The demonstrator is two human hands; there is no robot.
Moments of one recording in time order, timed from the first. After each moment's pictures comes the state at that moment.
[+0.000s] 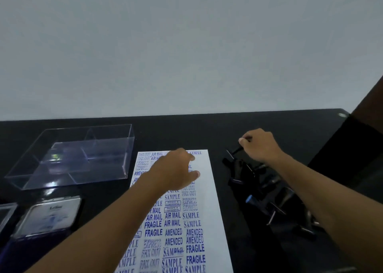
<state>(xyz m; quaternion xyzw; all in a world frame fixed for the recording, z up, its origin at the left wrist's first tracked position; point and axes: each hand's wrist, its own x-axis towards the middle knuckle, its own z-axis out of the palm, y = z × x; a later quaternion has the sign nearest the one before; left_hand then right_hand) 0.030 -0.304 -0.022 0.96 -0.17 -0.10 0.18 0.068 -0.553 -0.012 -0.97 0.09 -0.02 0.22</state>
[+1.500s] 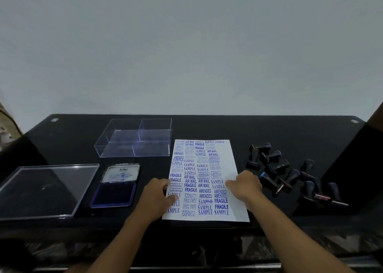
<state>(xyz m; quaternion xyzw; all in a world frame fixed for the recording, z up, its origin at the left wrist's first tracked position) -0.121 -0.188 -0.068 0.94 0.03 -0.03 0.34 -0.071 -0.438 -0.075 -0.91 0.23 0.07 0.34</state>
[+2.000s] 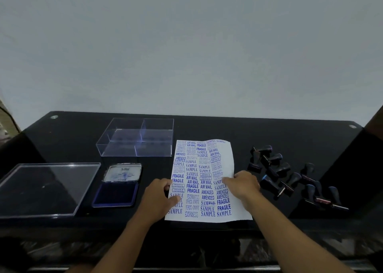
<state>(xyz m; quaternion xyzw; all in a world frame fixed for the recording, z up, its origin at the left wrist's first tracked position) -0.118 -0.183 -0.079 0.92 0.03 -0.01 0.39 -0.070 -0.422 -0.067 -0.89 0.25 0.08 0.37</state>
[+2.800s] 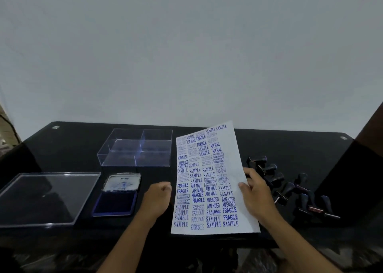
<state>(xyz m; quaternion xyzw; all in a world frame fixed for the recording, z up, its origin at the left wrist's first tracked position) -0.107 -0.195 -0.053 0.86 0.11 -0.04 0.49 -0.113 -0.453 -0.031 -0.86 0.04 -0.08 0.51</state>
